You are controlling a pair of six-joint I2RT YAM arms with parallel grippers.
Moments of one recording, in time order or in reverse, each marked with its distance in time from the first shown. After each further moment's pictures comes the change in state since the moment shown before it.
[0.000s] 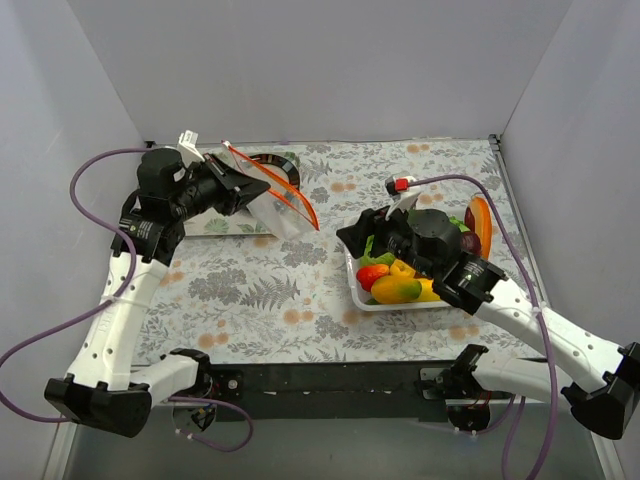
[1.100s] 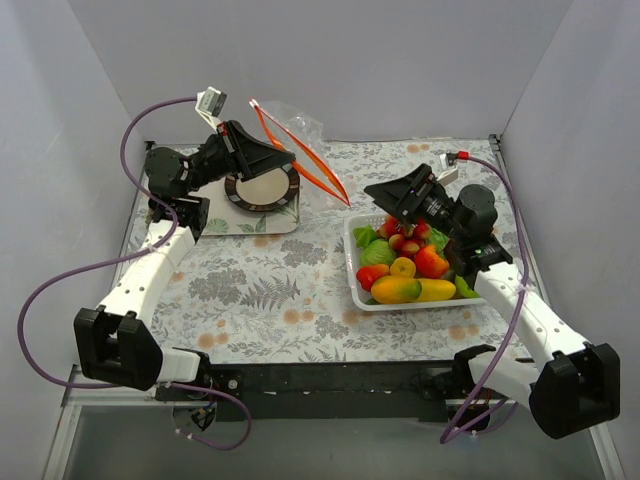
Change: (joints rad) left arm 0.036 0.233 -0.154 1.326 0.584 -0.327; right arm -0.539 0.074 -0.151 0.458 -0.631 0.699
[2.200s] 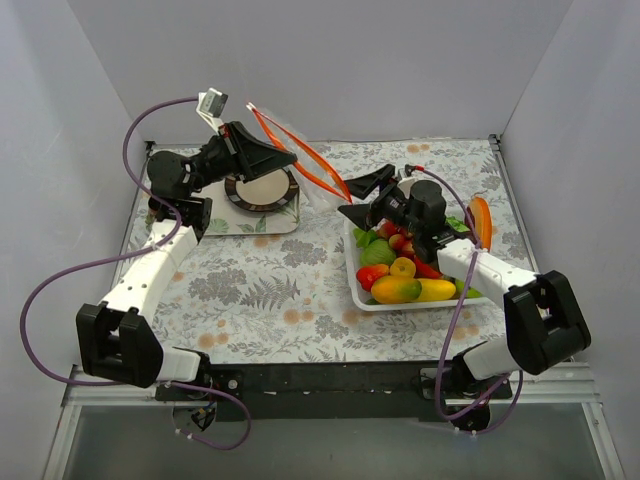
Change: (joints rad) left arm -0.014 0.019 -0.010 0.100 0.000 0.000; right arm 0.147 0.348 0.037 0.204 0.111 0.439
